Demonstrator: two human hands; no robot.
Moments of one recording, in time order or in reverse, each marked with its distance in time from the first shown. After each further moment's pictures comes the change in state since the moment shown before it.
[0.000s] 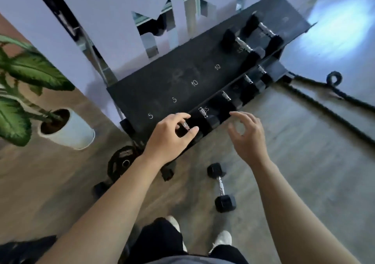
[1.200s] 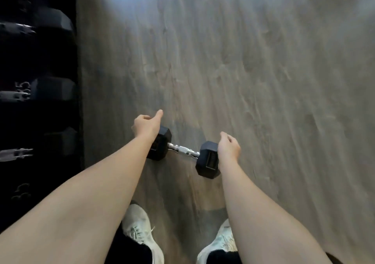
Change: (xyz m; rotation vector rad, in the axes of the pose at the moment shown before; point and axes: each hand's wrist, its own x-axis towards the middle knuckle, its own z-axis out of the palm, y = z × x) left_hand 0.140 -0.351 0.613 0.145 -0.727 -0.309; right_hand -0.163 0.527 0.348 0.619 1.087 1.600
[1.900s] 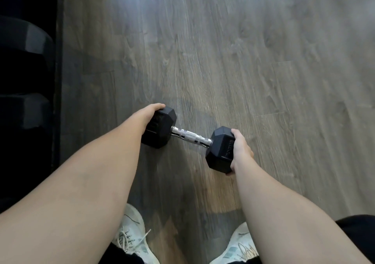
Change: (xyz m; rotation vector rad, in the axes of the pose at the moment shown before) left_hand 0.107 -0.089 0.046 -0.074 -0.376 -0.307; right_hand 0.092 0.106 0.035 0.072 -0.027 0.335
